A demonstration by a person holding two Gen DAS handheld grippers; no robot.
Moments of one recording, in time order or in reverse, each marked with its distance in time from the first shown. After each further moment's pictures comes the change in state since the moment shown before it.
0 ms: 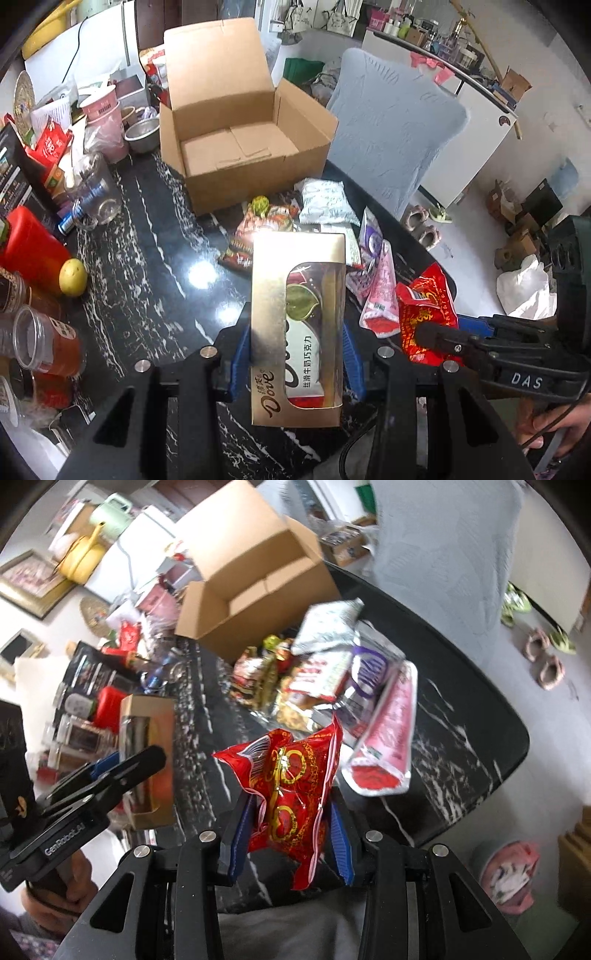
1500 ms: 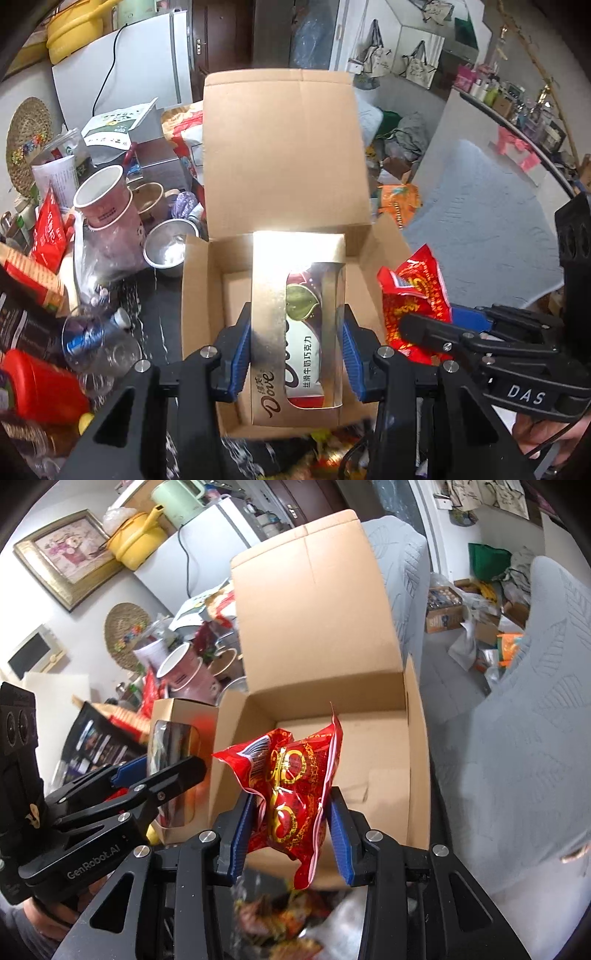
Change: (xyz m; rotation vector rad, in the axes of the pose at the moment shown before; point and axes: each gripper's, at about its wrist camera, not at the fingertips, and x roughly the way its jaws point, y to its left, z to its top) left arm 0.106 0.084 0.252 -0.199 -0.130 0.191; right arm 0.099 0.052 0.318 -0.336 -0.026 0.131
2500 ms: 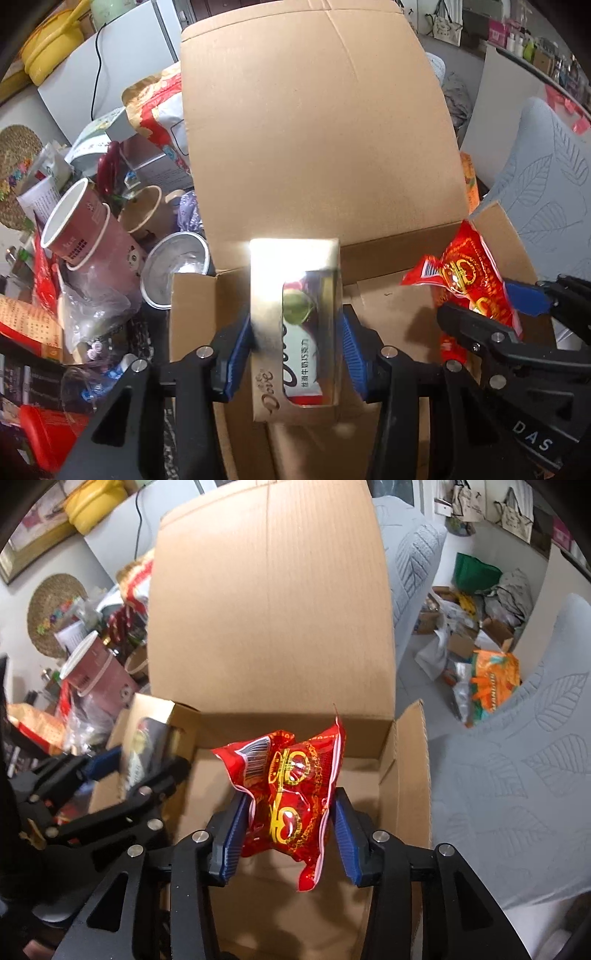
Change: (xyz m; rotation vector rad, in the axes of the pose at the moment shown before) left arm 0.115 0.002 0.033 0.095 0.091 0.216; right arm 0.097 -0.022 0.056 -0.076 0.081 -0.254
